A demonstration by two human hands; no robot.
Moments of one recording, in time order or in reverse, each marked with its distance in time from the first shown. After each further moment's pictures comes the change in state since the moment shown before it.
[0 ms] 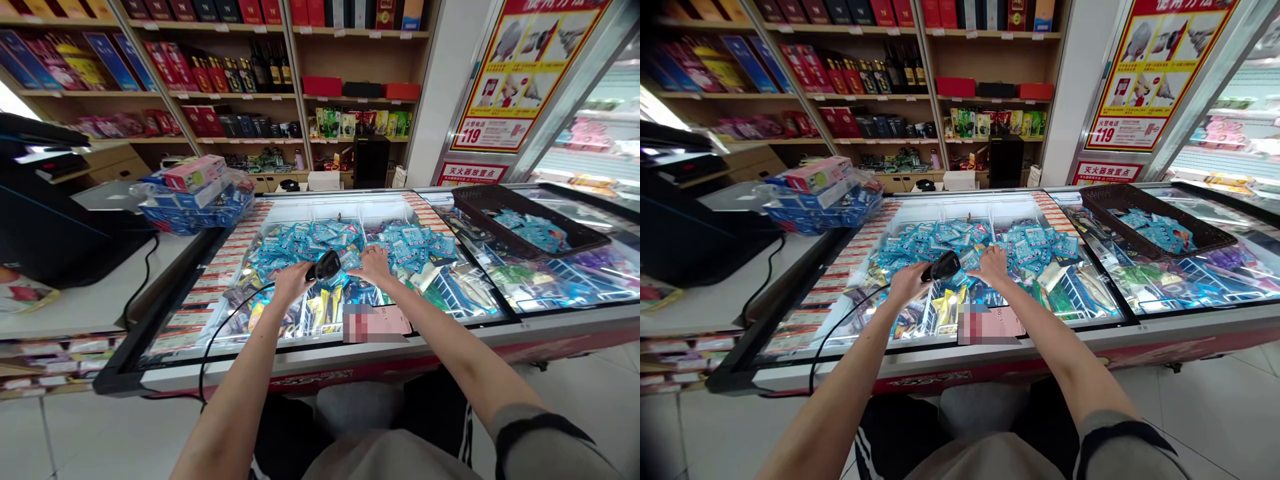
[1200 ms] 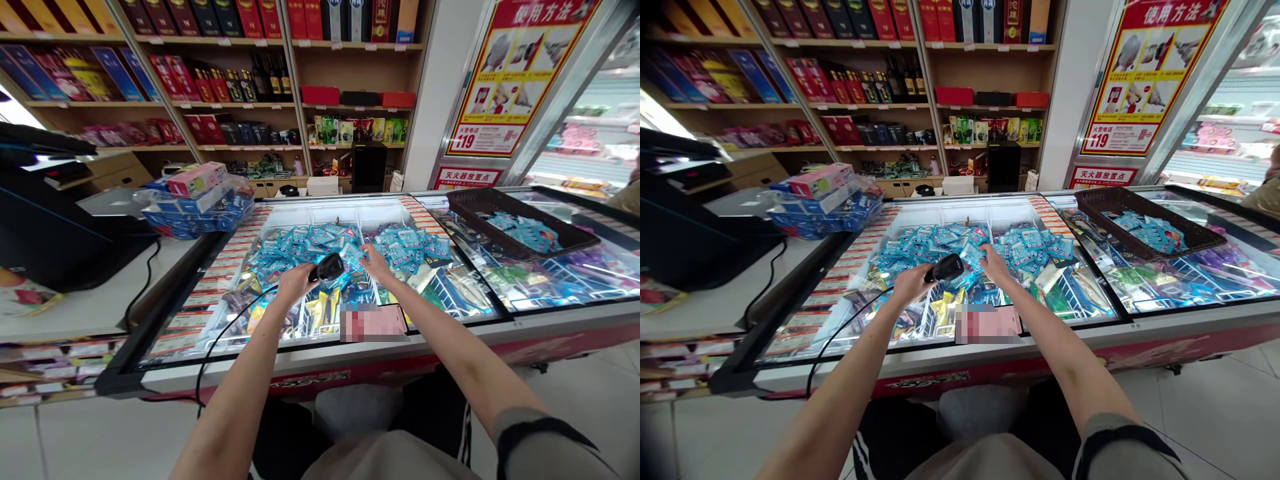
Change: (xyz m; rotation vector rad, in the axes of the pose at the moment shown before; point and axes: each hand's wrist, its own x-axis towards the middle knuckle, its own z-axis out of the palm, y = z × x) left_hand 0.004 0.016 -0.009 0.006 -0.028 0.025; right_hand -0.003 0.024 -0.003 0.567 -0.012 0.084
